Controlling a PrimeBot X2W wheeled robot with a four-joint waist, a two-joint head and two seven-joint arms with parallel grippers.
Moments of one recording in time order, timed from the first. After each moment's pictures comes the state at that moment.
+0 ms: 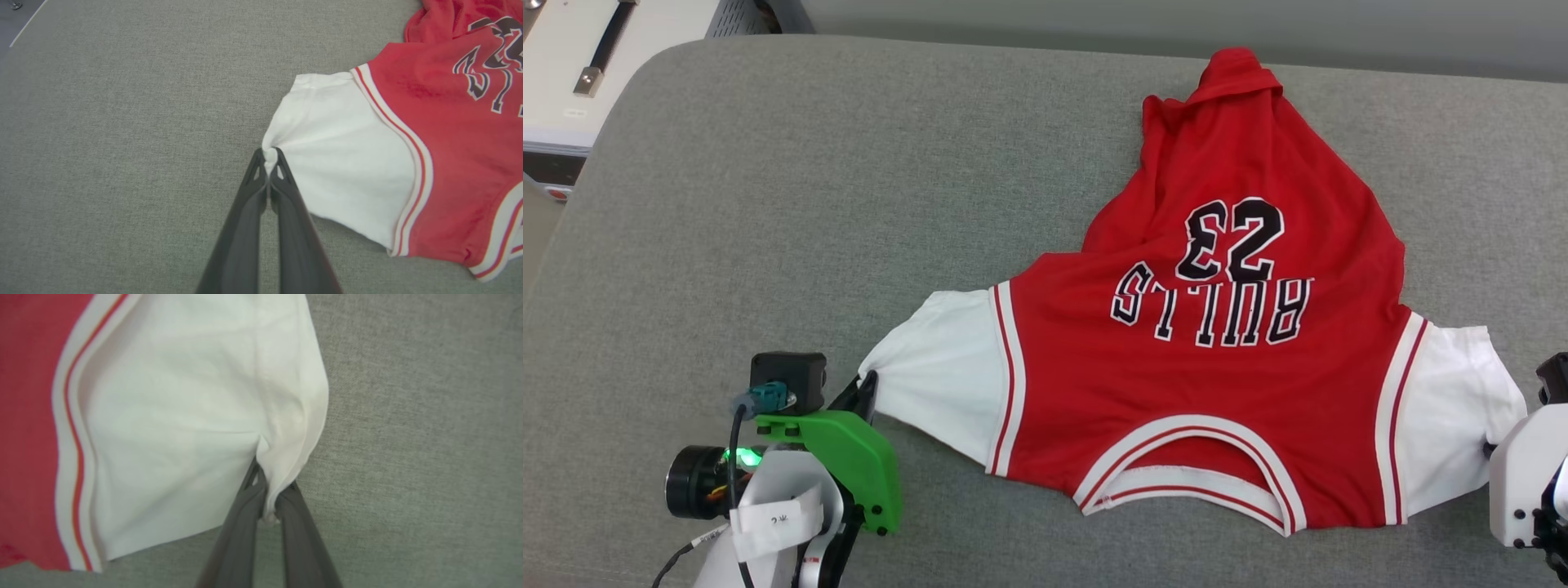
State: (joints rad) left arm -0.08 0.23 -0.18 -0.06 -0.30 0.07 0.40; right arm -0.09 -0.39 -0.09 0.12 0.29 0.13 0.78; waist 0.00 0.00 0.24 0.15
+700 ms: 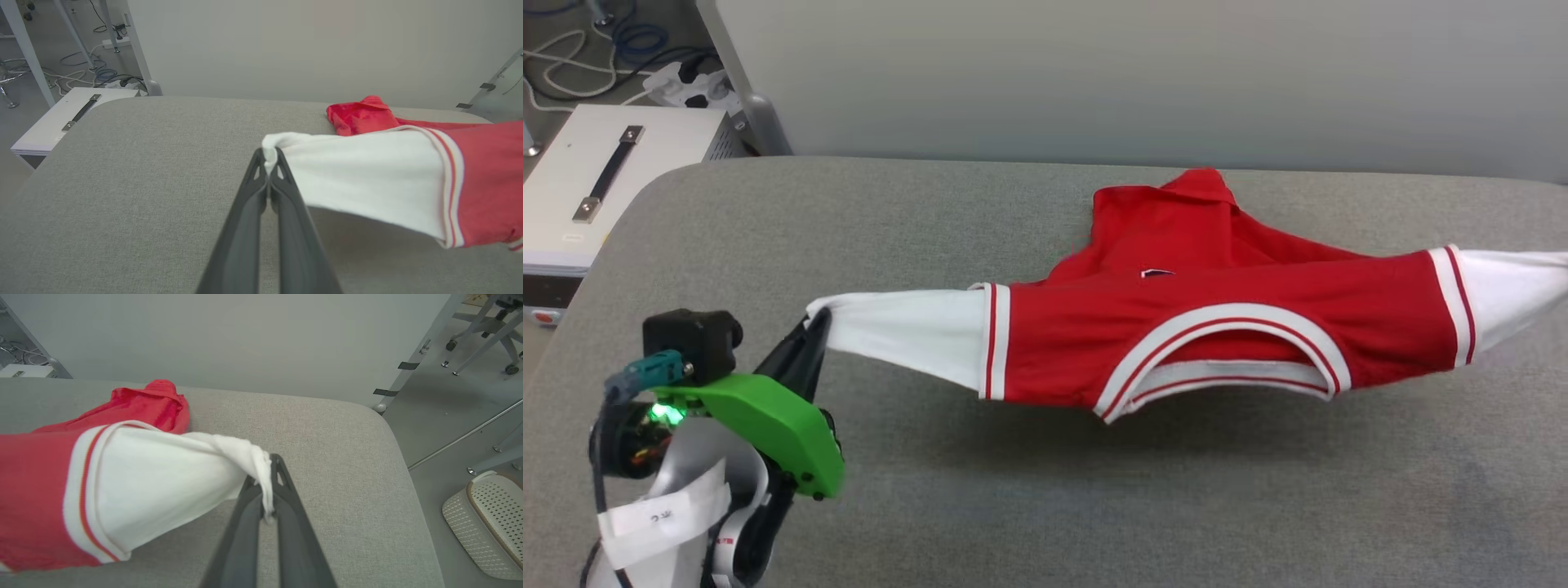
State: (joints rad) left arm -0.09 0.29 -0.08 -0.23 -0.43 0.02 0.41; right arm -0.21 -0.55 -0.17 -0.08 0.51 0.13 0.65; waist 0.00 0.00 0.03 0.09
